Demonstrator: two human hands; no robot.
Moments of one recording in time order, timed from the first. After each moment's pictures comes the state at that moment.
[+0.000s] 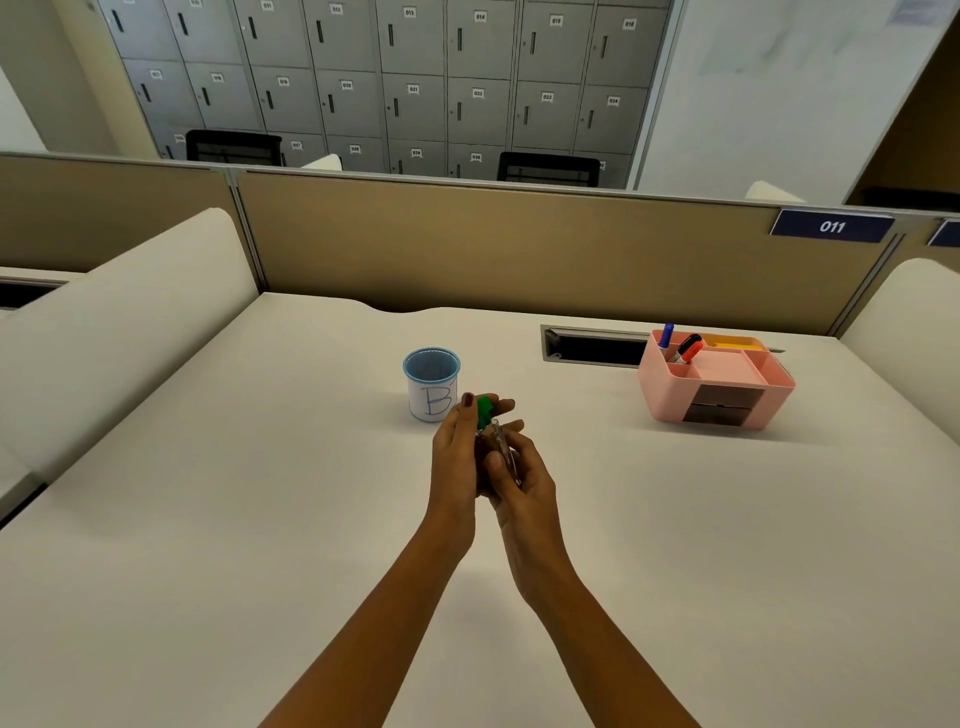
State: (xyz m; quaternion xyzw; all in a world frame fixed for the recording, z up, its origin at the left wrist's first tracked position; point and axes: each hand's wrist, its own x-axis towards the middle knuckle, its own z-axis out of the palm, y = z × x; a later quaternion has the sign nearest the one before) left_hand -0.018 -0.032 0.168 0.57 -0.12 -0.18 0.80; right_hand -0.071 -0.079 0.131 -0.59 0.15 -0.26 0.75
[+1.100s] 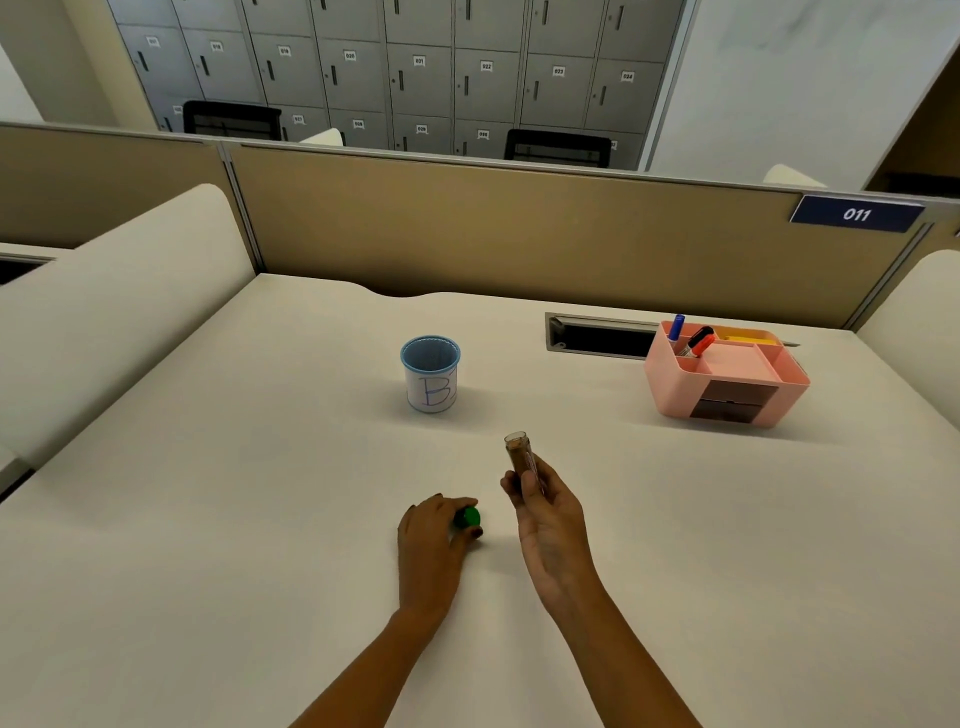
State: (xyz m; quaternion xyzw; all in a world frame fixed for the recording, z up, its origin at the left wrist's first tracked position) left_hand -0.013 -0.003 0.025 0.87 -0.22 -0.01 0.45; right_hand -0.077 -0.113 0.093 -0.40 0.23 -0.23 0.86
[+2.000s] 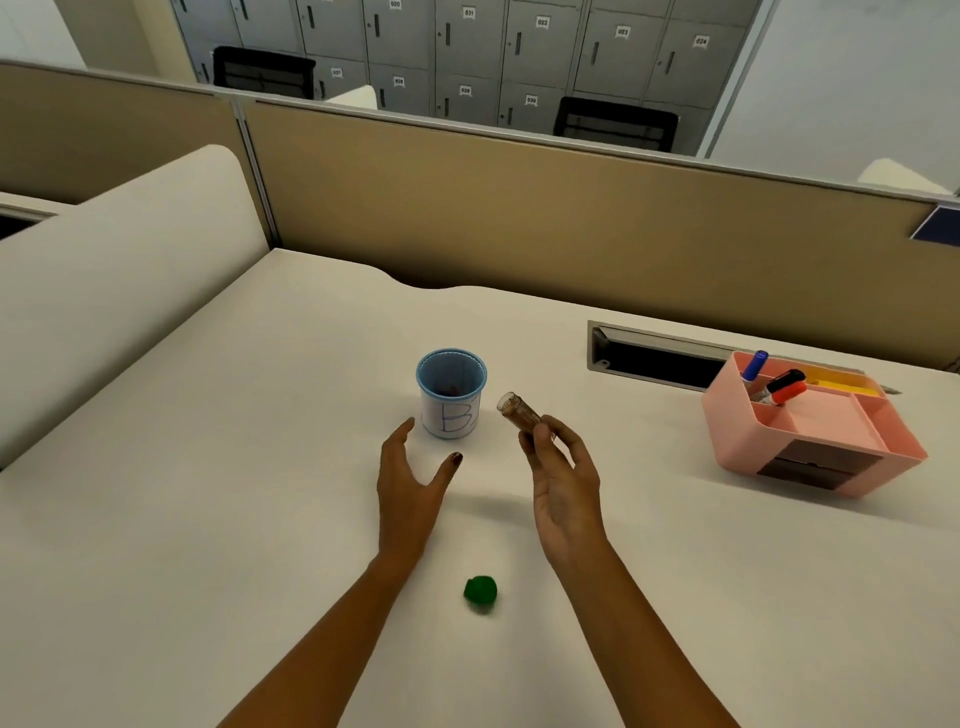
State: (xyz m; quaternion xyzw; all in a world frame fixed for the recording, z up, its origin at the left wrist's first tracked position) left_hand 0.116 -0.035 0.030 0.80 -0.07 0.05 0.59; right_hand 0.037 -0.164 0.108 -0.37 0.27 -0.23 0.86
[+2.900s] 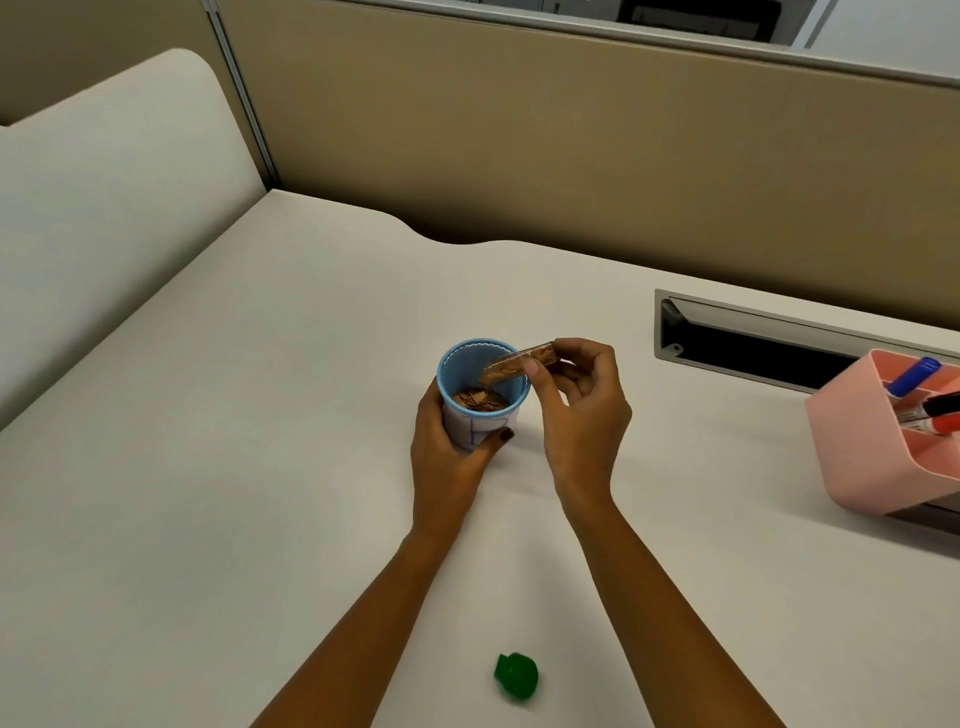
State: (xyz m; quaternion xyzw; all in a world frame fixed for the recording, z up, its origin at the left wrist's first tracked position) left_hand 0.189 -0.075 0.015 0.75 -0.11 0.04 0.65; right_hand 0.157 -0.184 0.088 -0.70 0.23 -0.35 0.58
